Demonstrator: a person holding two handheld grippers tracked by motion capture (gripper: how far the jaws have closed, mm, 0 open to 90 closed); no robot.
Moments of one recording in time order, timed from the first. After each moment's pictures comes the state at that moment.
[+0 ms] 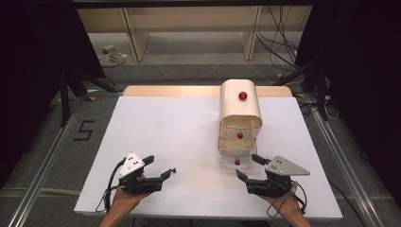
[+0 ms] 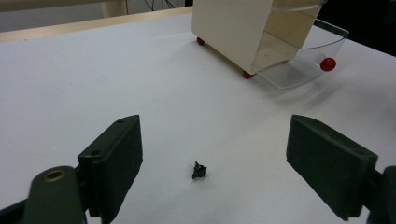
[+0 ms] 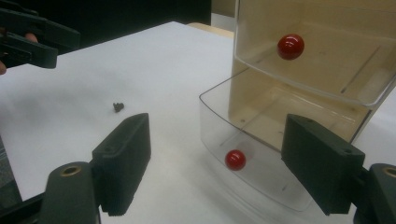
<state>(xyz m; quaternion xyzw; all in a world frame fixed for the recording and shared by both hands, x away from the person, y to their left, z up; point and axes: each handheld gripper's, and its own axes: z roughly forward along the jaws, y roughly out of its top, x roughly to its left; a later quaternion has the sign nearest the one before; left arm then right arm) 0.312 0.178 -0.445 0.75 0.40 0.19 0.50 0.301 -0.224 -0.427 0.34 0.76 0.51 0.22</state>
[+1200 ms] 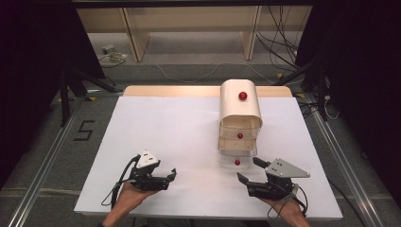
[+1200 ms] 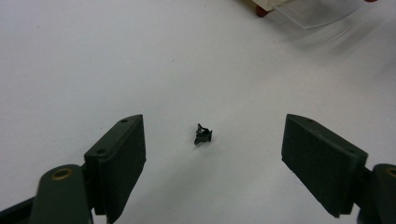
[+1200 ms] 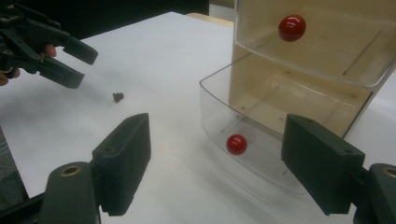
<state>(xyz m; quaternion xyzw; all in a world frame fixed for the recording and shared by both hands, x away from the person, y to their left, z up) 0.336 0.160 -0.461 0.81 0.41 0.15 0.40 0.296 -0.225 -0.431 0.34 0.77 0.50 0.21</state>
